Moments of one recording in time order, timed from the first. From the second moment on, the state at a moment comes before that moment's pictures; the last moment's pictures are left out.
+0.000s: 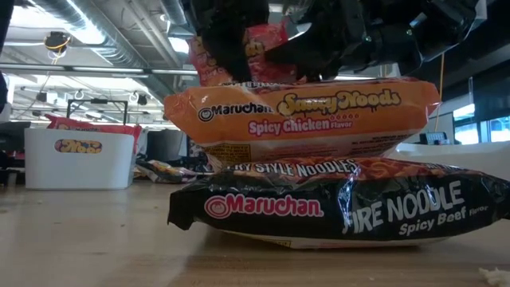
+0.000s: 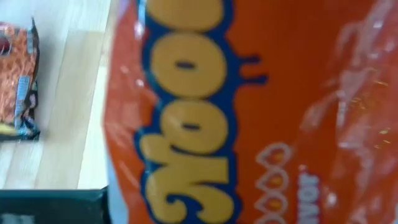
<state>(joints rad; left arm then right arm) -0.04 1.68 1.37 -0.69 -0.02 -0.16 0.05 1.56 0.67 0.72 -0.09 0.00</state>
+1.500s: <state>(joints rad) 0.16 1.16 0.81 -1.15 -0.09 -0.42 0.05 1.45 0.67 0.39 -0.09 0.02</state>
